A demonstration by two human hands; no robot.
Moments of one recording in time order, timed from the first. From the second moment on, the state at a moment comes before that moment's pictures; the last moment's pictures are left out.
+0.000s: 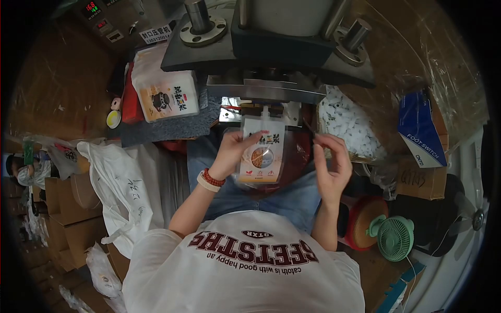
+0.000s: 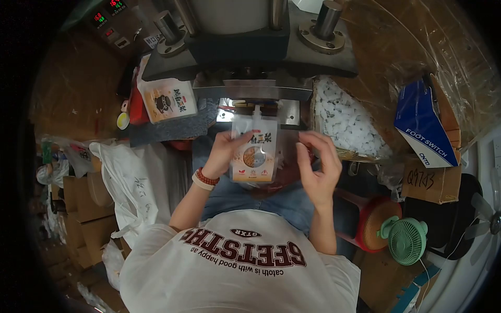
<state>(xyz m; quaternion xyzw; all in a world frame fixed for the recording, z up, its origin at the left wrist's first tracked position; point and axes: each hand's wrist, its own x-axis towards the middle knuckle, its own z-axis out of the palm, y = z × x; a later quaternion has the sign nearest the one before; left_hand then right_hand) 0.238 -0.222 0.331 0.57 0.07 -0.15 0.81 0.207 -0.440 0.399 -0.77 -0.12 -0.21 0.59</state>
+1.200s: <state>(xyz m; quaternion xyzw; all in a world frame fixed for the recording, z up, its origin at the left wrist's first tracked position) 0.240 -0.073 0.452 0.68 -0.58 0.26 -0.37 0.337 -0.542 0.050 -0.93 -0.03 -0.13 0.36</state>
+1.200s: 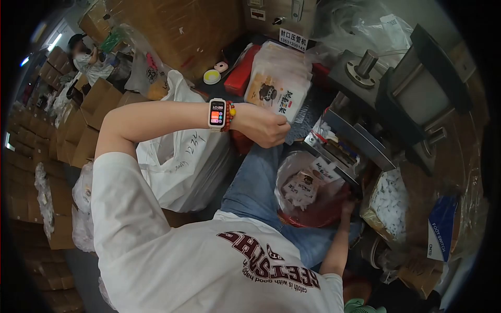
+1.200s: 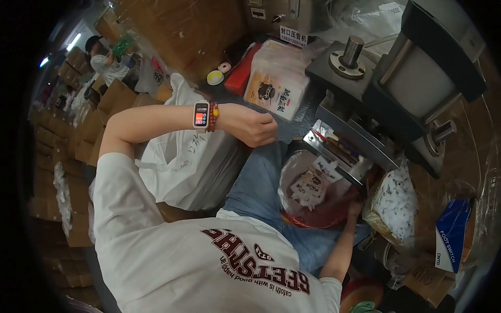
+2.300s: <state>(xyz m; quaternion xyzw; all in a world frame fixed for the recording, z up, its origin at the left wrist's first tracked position) 0.211 -0.096 0.283 0.95 -0.11 0.25 0.13 0.293 -0.502 0.336 -0.93 -0.05 -0.29 0.23</state>
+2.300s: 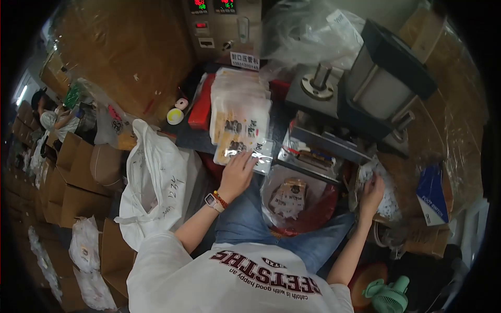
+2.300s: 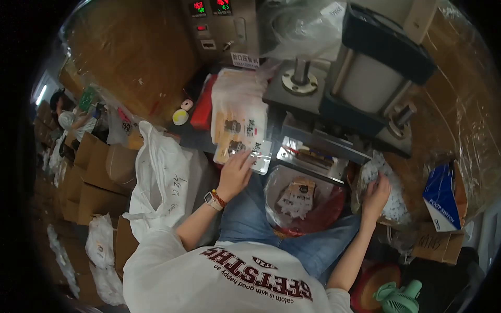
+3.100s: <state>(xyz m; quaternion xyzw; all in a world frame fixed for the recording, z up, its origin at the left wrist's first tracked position) 0.172 -0.170 0.376 0.91 -0.17 0.28 0.24 0.202 -0.378 0.385 -0.83 -0.36 -0.19 0.39</state>
